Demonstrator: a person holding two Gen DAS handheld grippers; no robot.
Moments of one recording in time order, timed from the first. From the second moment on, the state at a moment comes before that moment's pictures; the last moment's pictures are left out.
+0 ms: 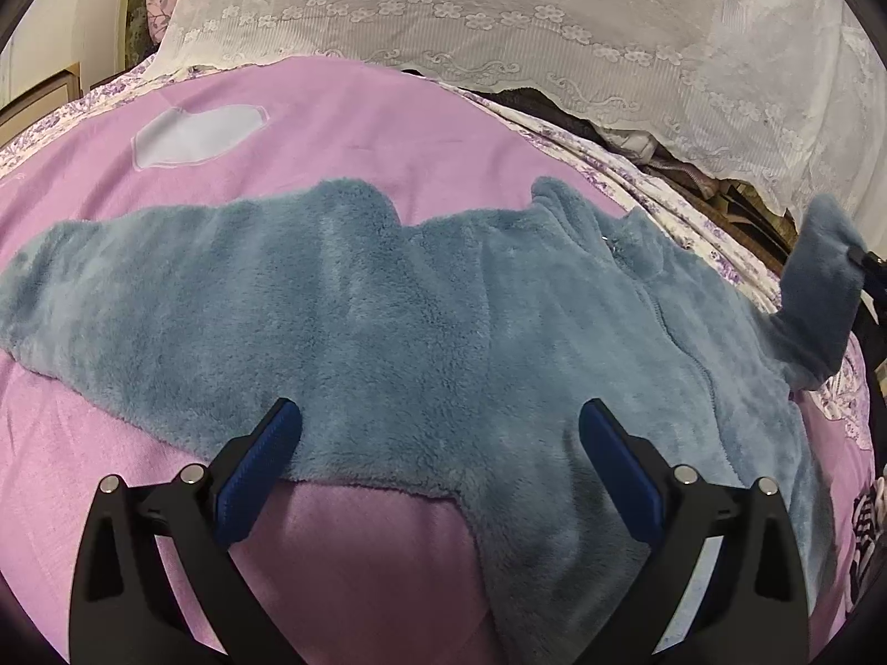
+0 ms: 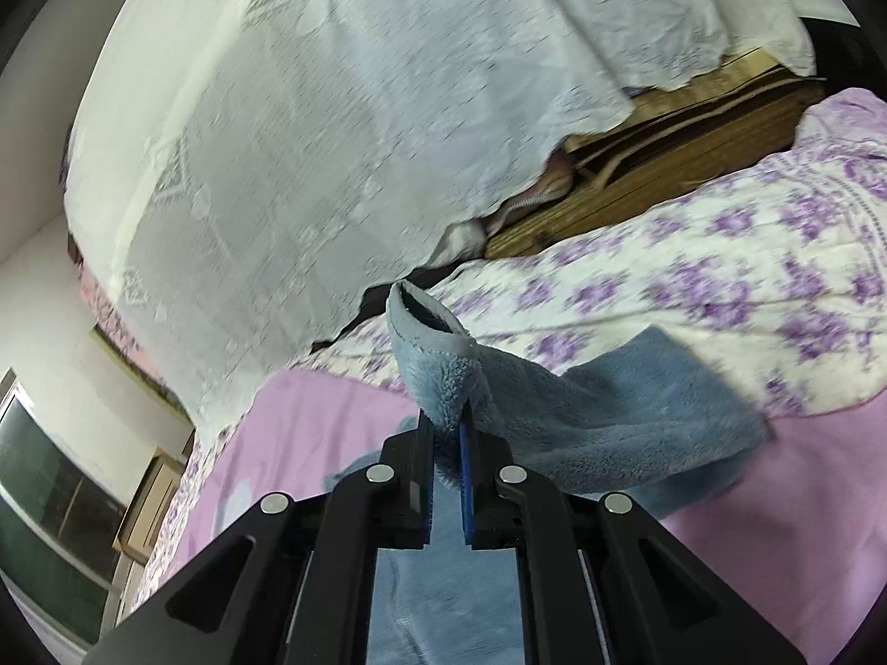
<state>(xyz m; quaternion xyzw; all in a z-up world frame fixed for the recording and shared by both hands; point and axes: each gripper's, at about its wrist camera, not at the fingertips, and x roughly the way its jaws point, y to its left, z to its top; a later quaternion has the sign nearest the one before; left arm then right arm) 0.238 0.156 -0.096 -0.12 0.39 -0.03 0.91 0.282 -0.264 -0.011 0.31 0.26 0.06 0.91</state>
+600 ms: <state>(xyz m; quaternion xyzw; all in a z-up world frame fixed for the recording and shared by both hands) 0.238 0.158 -0.097 -0.12 0.40 -0.02 0.91 0.301 -0.144 -0.056 0.27 0.35 0.15 0.89</state>
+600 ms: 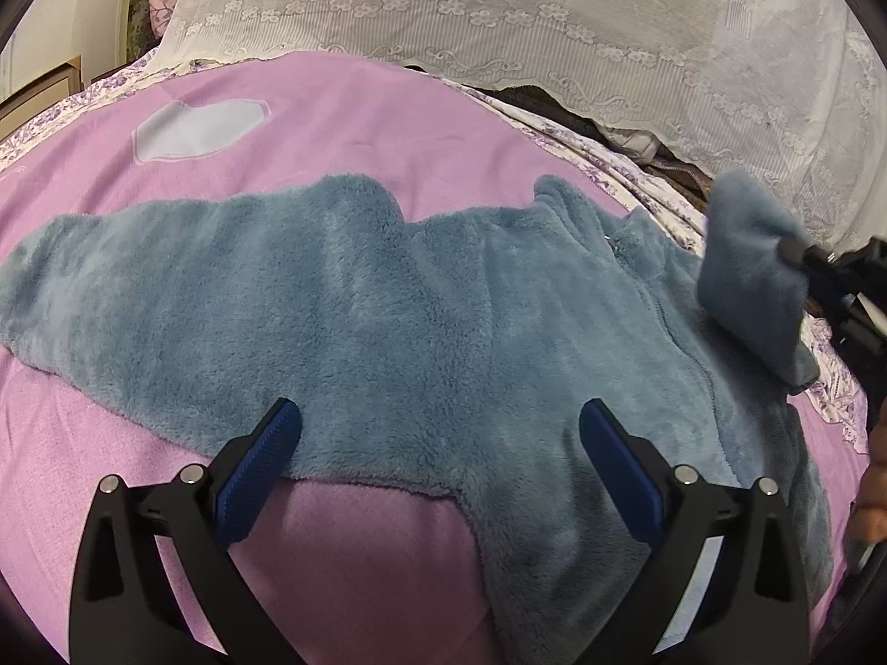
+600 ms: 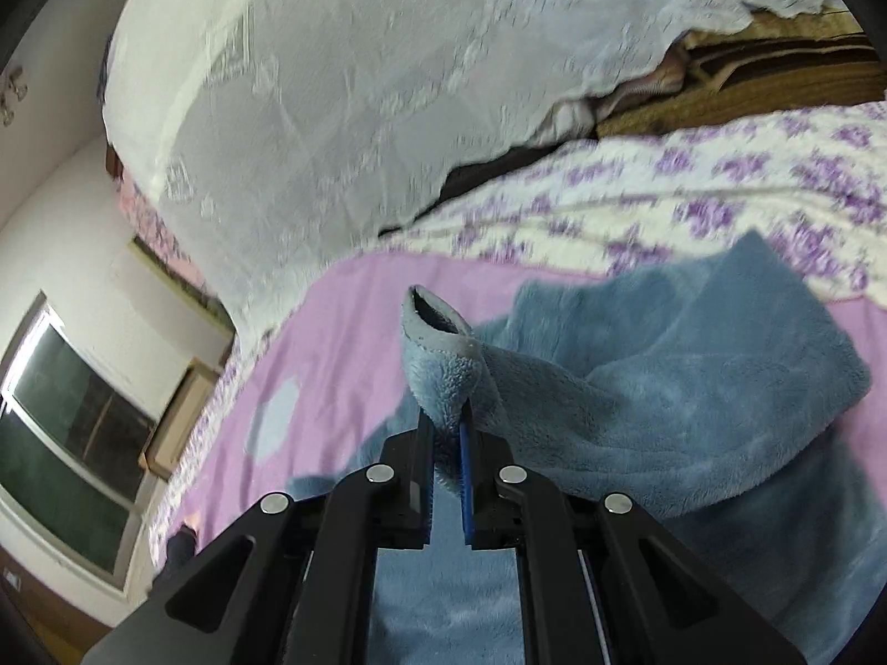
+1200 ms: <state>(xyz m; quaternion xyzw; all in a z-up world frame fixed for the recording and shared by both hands) 0.239 0.157 -0.100 -0.12 0.40 -0.02 0.91 0.304 -0.091 -0.115 0.18 0.44 0.19 0.86</state>
